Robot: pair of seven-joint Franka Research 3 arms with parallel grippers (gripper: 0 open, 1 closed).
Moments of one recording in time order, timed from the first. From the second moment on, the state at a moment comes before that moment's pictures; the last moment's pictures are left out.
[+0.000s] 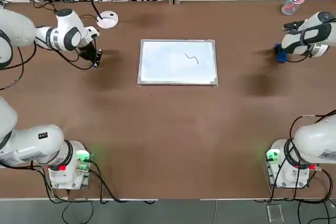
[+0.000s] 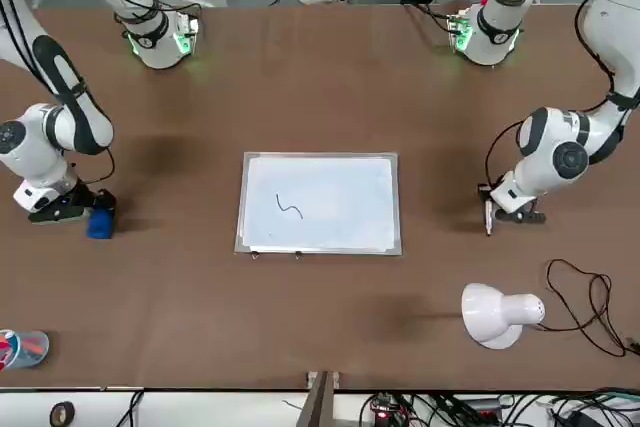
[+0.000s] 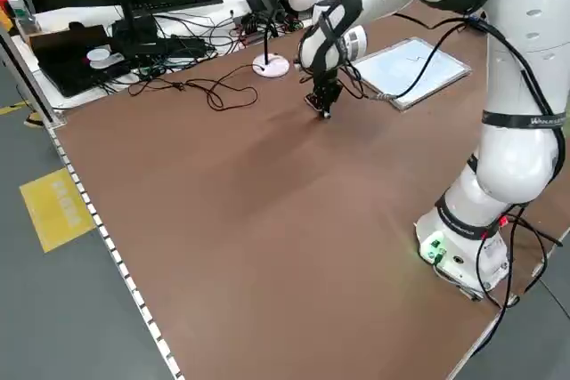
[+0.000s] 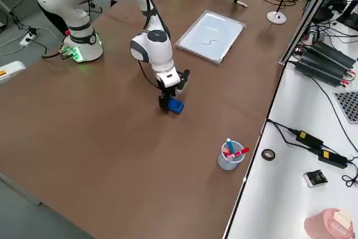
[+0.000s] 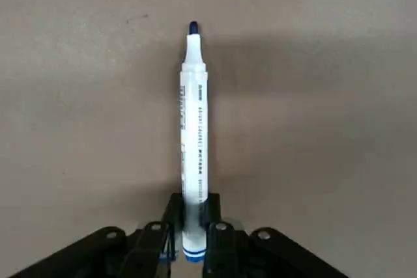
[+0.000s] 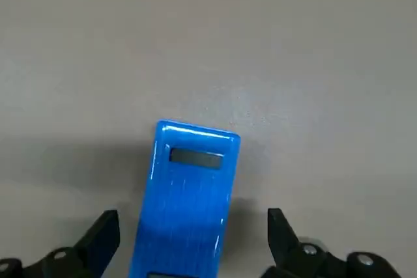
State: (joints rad) left arm 0.27 0.45 -0.37 -2.20 0.17 2.51 -0.14; right arm -0.15 0.40 -0.02 -2.29 0.02 2.89 -0.35
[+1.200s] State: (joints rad) left arm 0.26 0.46 -0.37 -2.13 0.17 2.45 -0.20; right arm -0.15 0.41 -0.02 -2.30 0.02 2.94 -0.34
